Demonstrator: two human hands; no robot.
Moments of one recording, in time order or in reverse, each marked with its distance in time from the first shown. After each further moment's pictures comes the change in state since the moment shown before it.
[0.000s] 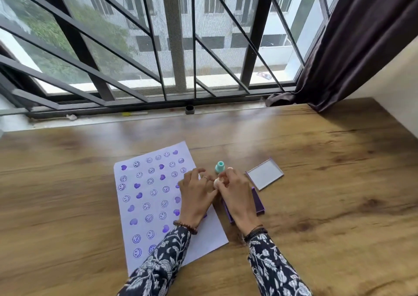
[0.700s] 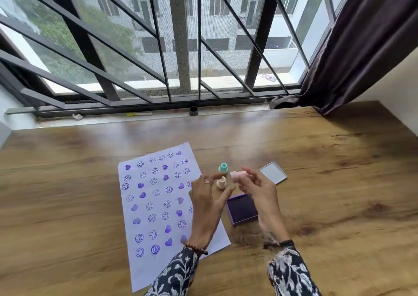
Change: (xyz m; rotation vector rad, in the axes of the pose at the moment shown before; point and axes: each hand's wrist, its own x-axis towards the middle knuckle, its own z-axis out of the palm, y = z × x) left_hand -0.030 0.041 -0.022 -0.470 0.149 -0.056; right_hand -0.003 0.019 -0.036 0.935 0.019 0.380
